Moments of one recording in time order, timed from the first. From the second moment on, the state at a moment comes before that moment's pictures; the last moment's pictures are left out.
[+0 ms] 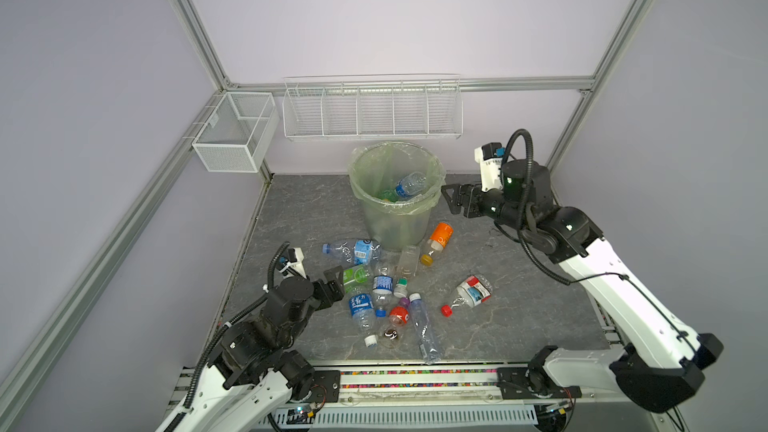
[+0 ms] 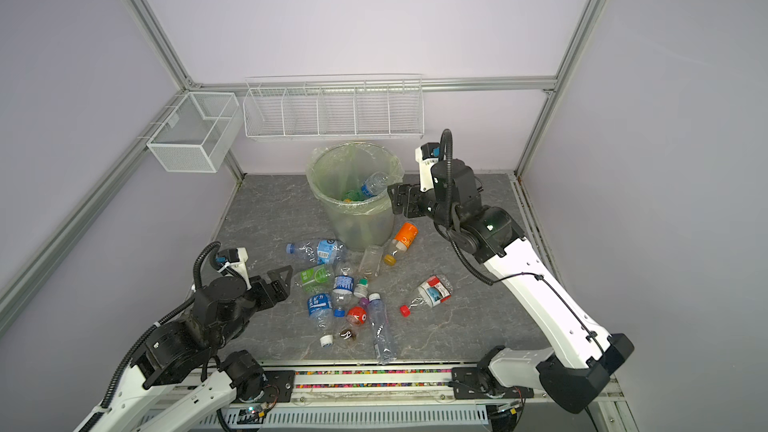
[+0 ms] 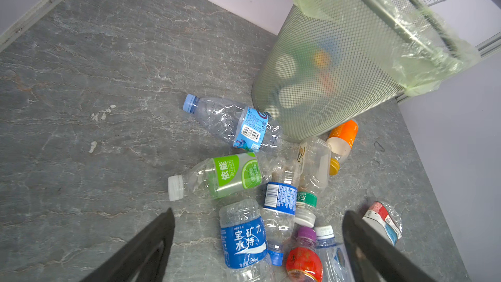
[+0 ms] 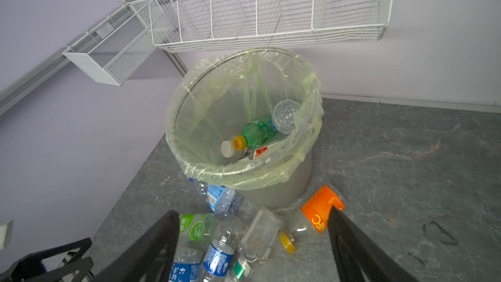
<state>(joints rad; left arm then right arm) -0.75 0.49 0.75 -0.83 -0.39 -0.77 0.64 1.25 1.53 -0.67 0.06 0.38</state>
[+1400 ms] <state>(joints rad) -0.83 0.71 0.60 -0.66 -0.29 -0.91 0.64 0.95 1.08 -0.74 0.15 0.56</state>
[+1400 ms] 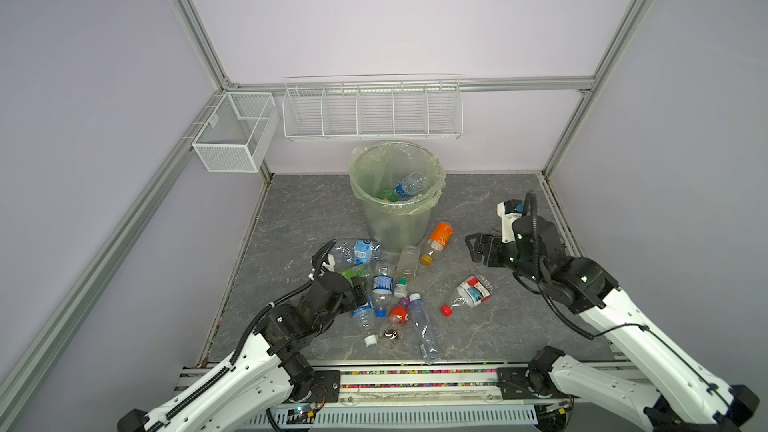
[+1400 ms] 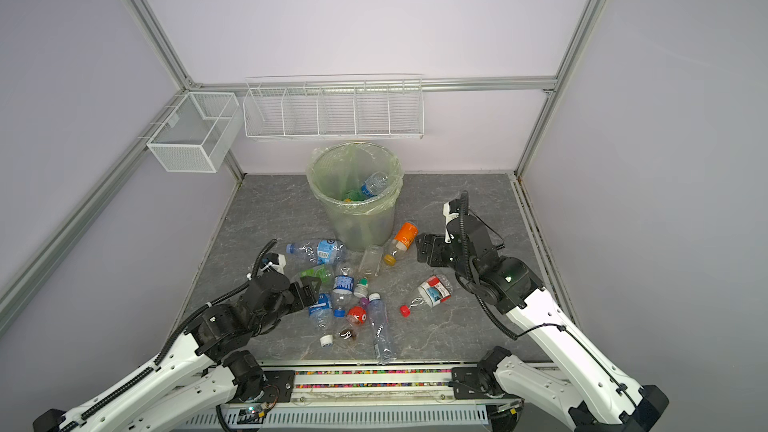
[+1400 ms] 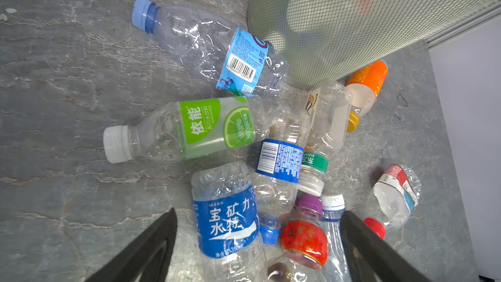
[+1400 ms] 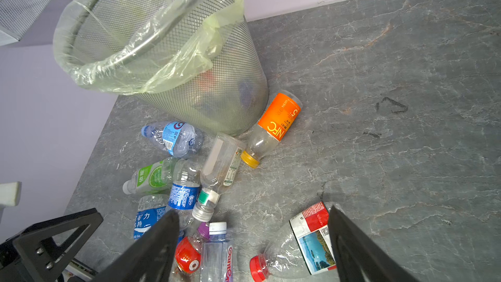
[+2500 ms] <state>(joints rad) -0.92 1.28 0.91 -0.44 -0.23 -0.75 0.64 0.83 1.04 -0.80 0.16 0.59</state>
